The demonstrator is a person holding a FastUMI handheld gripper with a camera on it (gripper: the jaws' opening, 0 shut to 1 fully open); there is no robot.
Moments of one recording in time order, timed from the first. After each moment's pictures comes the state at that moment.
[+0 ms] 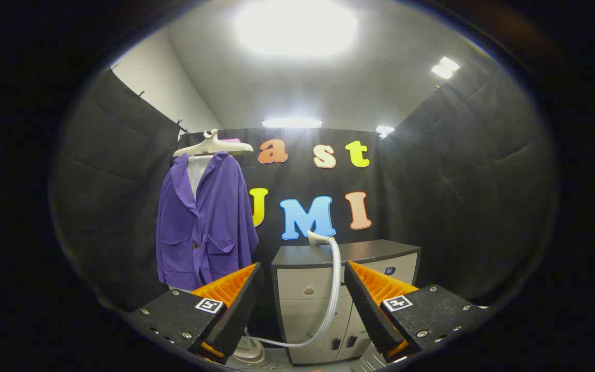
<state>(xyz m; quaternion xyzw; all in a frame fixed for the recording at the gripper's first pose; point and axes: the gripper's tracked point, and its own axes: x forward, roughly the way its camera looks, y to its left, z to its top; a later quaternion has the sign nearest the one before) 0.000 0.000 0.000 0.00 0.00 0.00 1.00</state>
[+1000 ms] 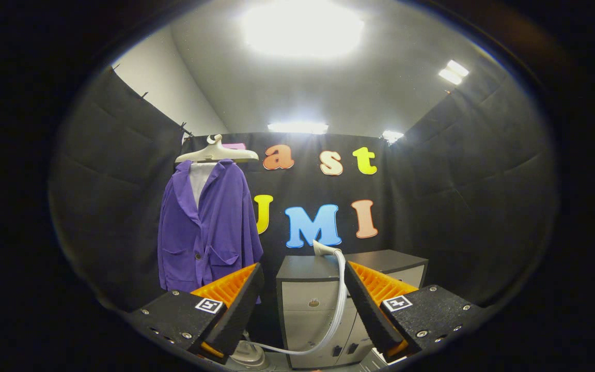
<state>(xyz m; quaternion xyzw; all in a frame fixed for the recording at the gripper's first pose) 0.039 0.010 0.045 -0.01 -0.02 0.02 1.00</state>
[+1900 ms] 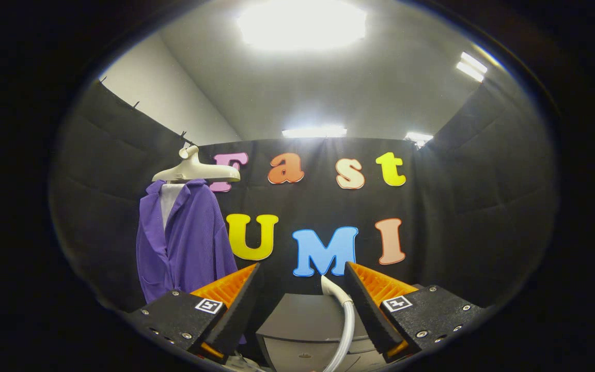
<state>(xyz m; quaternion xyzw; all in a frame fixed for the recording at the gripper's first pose) 0.259 -0.019 0.108 0.00 -0.01 0.10 0.99</state>
